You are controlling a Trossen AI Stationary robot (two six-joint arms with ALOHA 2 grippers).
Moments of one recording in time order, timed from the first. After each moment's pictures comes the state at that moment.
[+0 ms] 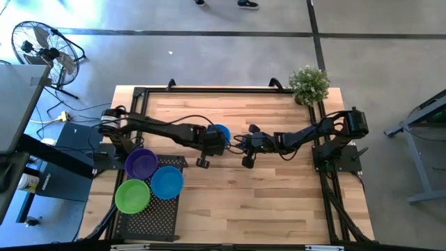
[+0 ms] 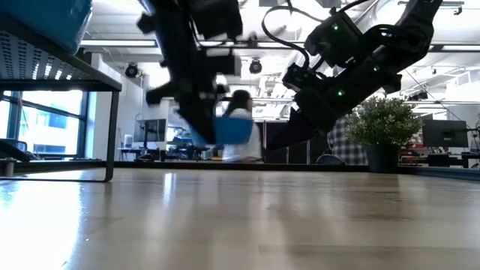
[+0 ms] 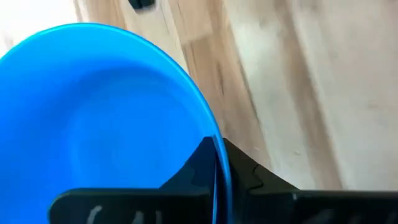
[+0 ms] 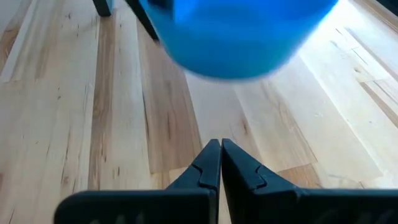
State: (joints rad) left arm 0.00 1.76 1.20 -0.55 -0.17 0.37; right arm -0.03 1.68 0.64 0.45 0.17 0.10
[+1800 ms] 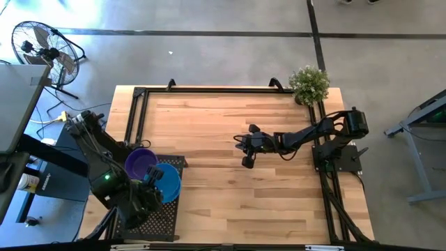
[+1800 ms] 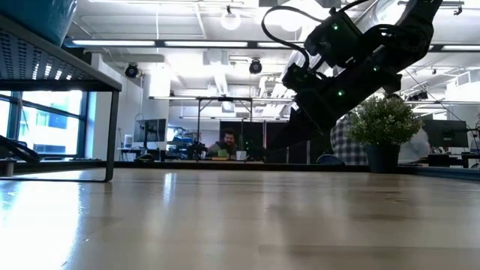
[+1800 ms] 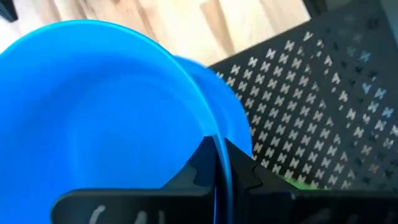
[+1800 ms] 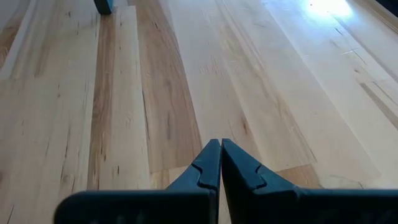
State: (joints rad) left arm -0.91 1.46 1.56 -1.42 -0.30 -0.41; right arm -0.03 1.68 0.64 0.44 0.17 0.10
